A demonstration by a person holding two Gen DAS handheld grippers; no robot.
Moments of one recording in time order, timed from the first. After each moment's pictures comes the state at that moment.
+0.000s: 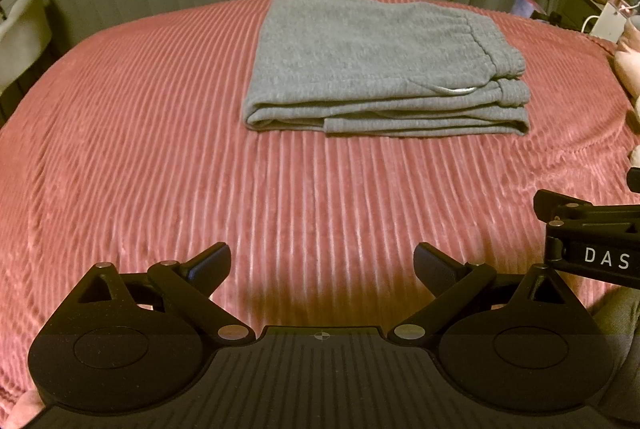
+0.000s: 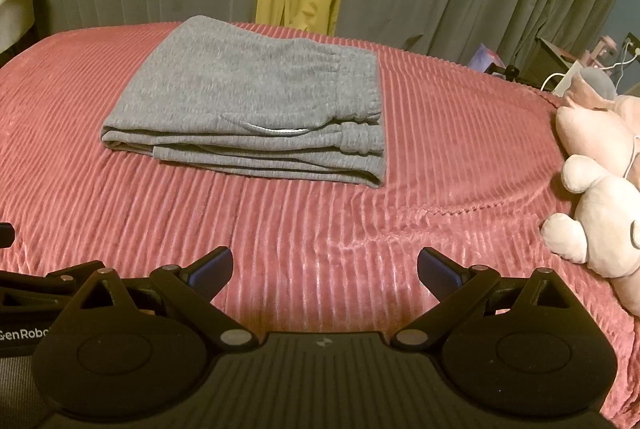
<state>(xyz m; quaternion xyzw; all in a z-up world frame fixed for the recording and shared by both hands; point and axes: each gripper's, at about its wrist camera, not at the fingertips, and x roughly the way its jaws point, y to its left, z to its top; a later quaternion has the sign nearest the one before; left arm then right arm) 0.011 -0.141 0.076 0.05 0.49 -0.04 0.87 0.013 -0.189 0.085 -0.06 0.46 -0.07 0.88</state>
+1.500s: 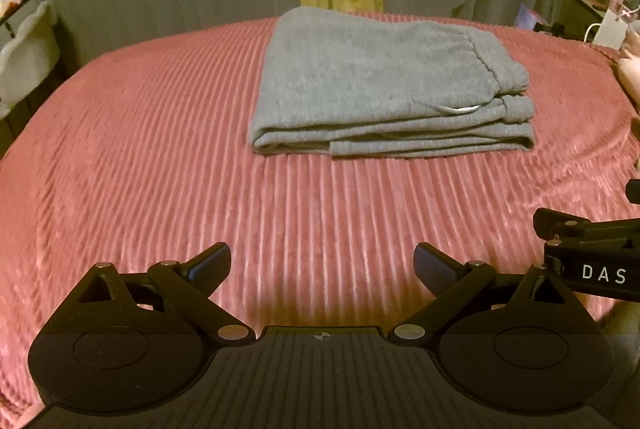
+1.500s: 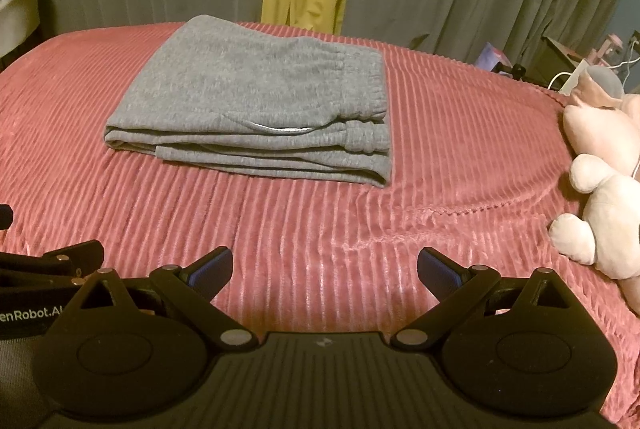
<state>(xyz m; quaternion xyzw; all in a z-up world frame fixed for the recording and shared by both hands) 0.011 -0.148 0.078 0.06 0.46 -0.03 0.88 0.013 -0.192 0.081 -0.05 0.46 -0.07 0.88</state>
